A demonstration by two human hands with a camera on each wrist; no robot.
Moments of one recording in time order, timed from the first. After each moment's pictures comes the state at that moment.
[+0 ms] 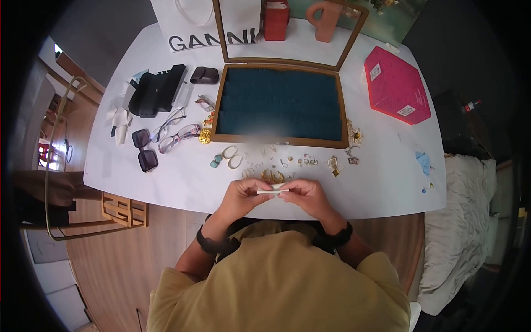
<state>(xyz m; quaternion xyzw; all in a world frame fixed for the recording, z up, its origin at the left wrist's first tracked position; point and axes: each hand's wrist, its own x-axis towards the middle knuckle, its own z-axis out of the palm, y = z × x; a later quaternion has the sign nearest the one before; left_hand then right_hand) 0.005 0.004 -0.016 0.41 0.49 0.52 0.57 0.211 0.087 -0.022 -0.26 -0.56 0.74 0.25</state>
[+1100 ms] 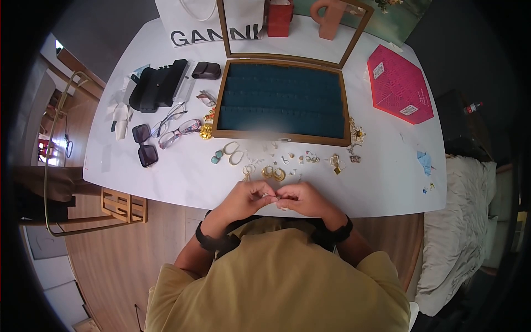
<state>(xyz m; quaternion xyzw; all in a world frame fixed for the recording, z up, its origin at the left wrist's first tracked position) 0.006 0.002 -0.002 0.55 0.51 0.42 0.51 0.208 0.094 -0.012 -0.24 -0.71 0.66 0.07</state>
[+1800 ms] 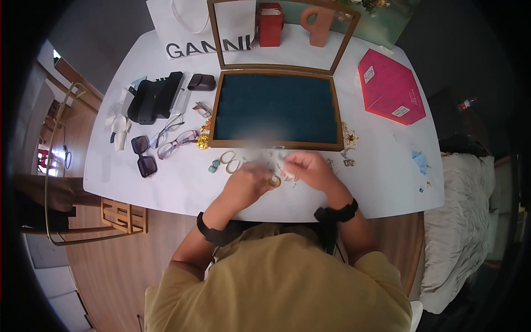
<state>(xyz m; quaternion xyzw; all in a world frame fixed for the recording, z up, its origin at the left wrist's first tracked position) 0.000 0.044 0.020 0.72 0.59 0.29 0.22 0.198 0.155 0.016 -0.25 -0.64 0.70 0.20</state>
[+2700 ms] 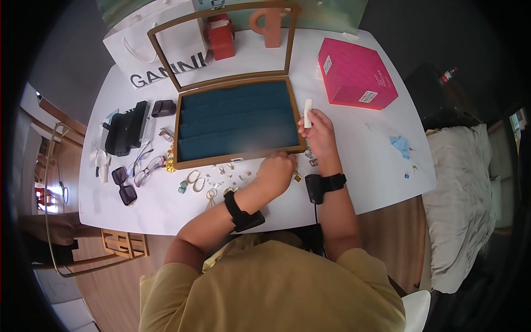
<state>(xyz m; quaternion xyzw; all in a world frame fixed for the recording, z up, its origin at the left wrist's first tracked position) 0.137 0.150 0.000 0.79 0.58 0.16 0.14 0.275 0.265 -0.004 -0.26 -0.41 0.70 0.53</state>
